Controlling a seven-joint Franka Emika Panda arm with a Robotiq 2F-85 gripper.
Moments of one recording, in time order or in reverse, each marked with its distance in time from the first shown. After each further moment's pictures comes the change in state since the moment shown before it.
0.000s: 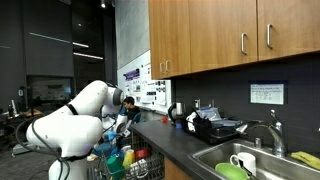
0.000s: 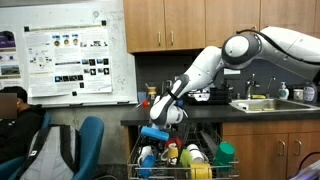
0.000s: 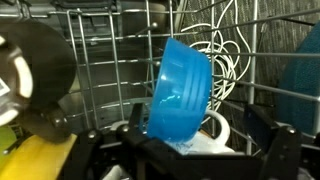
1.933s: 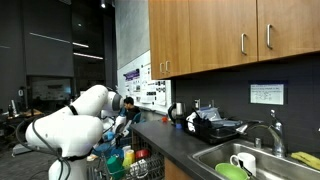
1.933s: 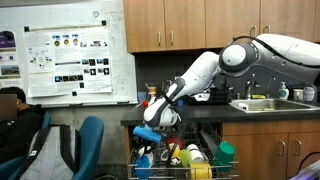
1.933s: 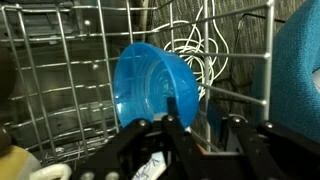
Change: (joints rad) arm 0.029 0.098 0.012 0.161 0.000 0.018 0.018
